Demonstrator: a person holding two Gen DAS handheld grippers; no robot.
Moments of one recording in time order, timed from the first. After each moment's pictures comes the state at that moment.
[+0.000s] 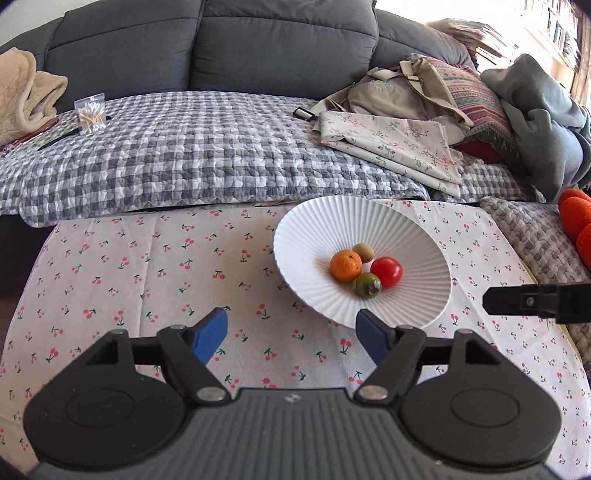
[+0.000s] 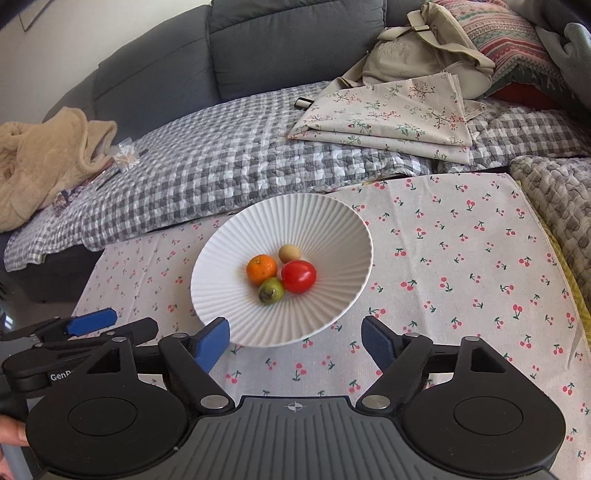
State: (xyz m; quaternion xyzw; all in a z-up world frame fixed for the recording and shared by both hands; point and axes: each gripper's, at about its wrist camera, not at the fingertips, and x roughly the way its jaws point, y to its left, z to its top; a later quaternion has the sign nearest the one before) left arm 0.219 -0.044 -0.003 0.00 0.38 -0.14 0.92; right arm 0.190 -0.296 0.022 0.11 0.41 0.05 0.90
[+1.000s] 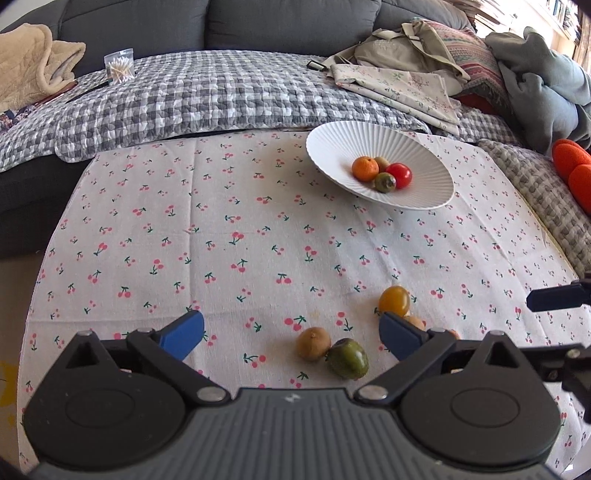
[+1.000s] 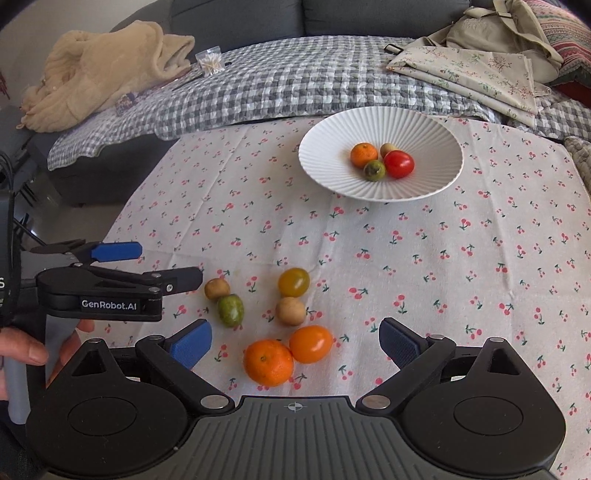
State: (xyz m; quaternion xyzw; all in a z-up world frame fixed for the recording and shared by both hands) left arm 0.134 0.009 -0.031 0.01 0.43 -0.14 0.89; right arm 0.091 -0.207 -0.009 0.03 0.47 0.14 0.87
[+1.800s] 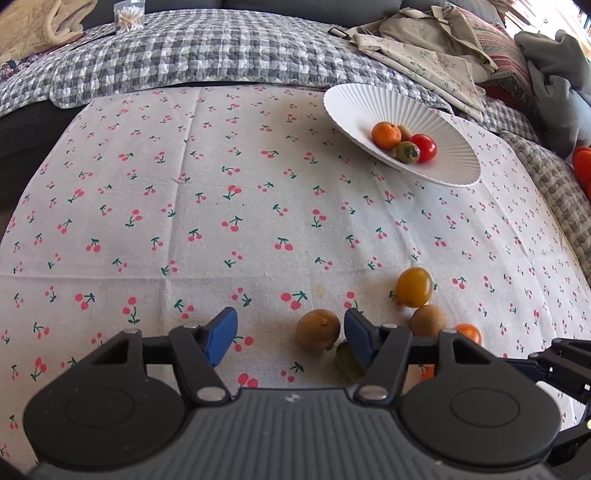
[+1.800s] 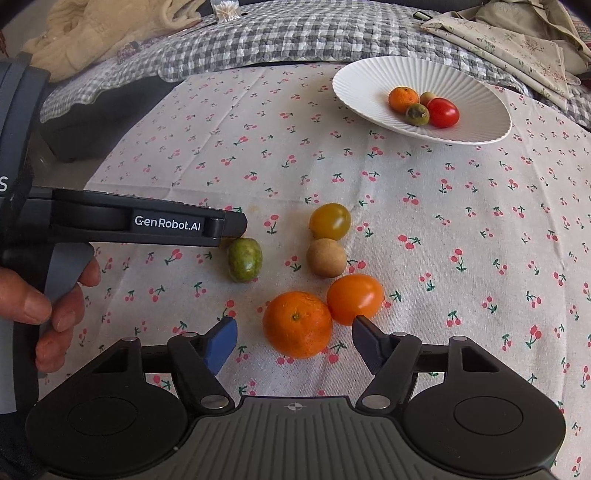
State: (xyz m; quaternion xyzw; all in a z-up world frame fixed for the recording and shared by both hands) left arm 0.153 0.002 -0.074 -0.03 0.47 -0.13 0.87; right arm 0.094 -0.164 -0.066 -0.01 0.50 0.13 0.86
